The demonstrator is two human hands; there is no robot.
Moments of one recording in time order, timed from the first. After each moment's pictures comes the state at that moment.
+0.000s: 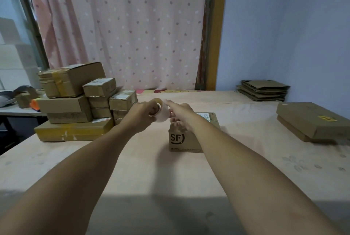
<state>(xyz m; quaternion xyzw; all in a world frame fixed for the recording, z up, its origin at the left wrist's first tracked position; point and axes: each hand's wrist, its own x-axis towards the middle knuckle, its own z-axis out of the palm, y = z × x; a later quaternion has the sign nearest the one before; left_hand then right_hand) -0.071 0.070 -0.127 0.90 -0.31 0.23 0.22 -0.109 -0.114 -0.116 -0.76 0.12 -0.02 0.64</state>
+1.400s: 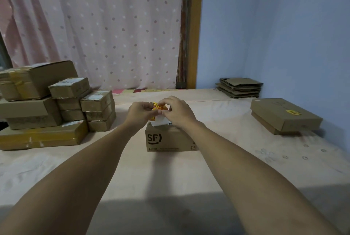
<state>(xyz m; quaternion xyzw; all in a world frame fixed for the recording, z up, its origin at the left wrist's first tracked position) -0.077 -0.018 -0.137 0.79 -0.23 0.06 0.57 -0.126 -0.181 -0.127 -0.92 -0.05 -0.24 0.30</state>
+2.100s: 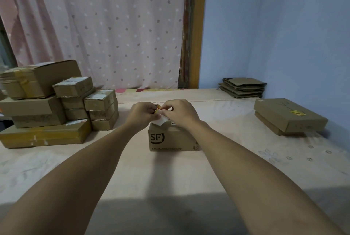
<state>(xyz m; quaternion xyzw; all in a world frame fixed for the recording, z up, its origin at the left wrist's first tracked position) -0.076 -0.007 -0.138 0.84 -0.26 0.09 0.47 -0.126 -0.181 -0.128 -0.93 -0.03 -0.23 0.28</state>
